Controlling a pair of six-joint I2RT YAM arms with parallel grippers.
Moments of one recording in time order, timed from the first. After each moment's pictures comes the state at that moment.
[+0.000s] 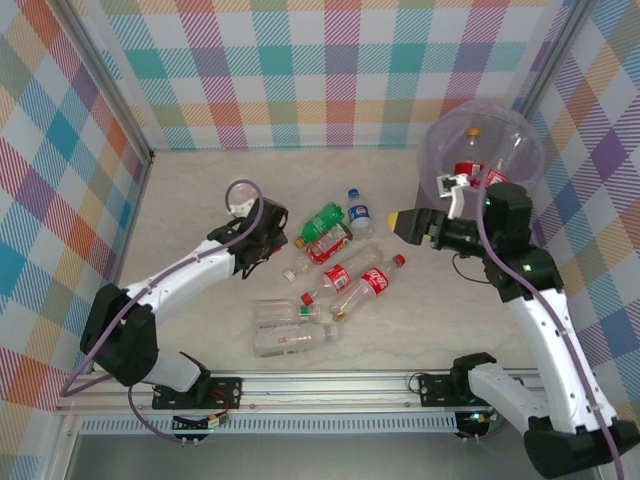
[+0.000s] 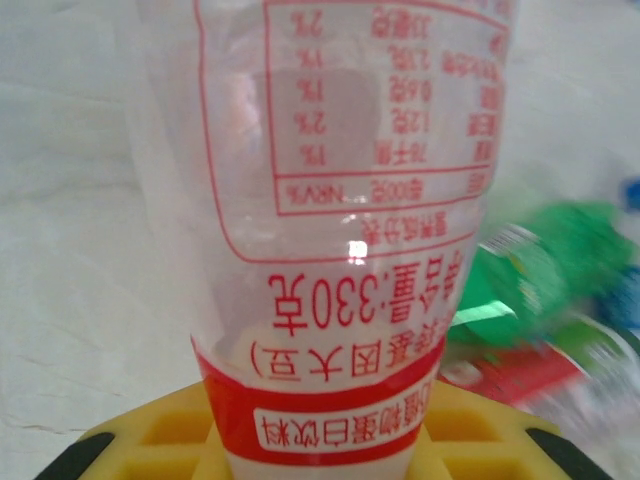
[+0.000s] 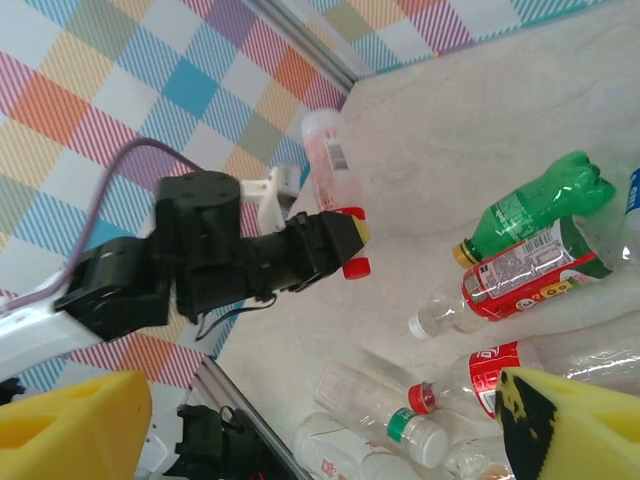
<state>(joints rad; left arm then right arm) -0.60 1.43 1.04 -0.50 -0.33 -0.93 0.26 0.93 1.13 -0.62 -0.72 0.52</state>
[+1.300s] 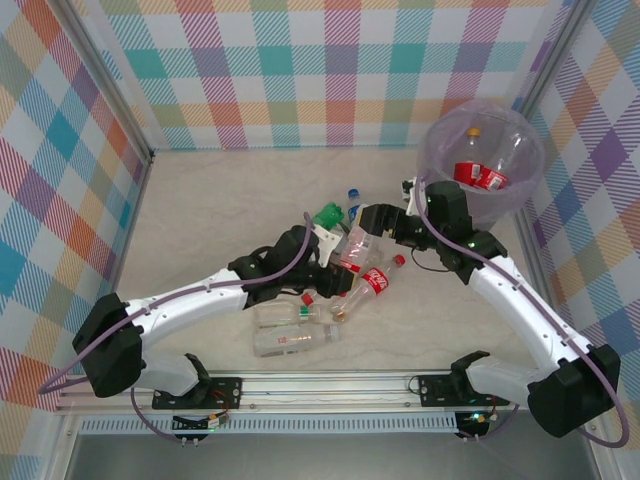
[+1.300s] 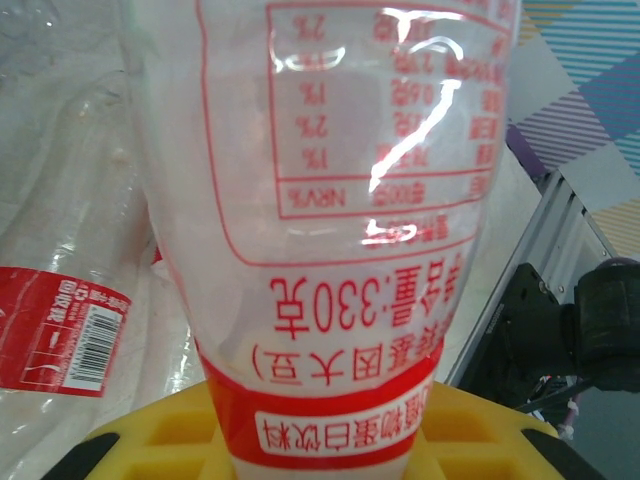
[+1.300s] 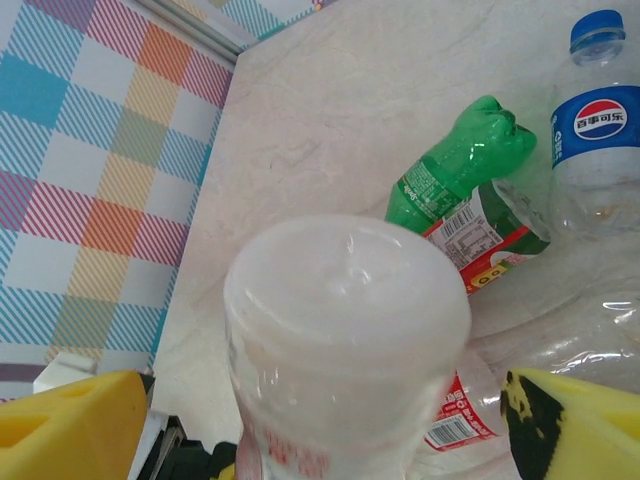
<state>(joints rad) -0.91 1.36 0.94 -0.21 0.28 -0.47 0.44 1.14 1.01 -0.40 -0.43 0.66</state>
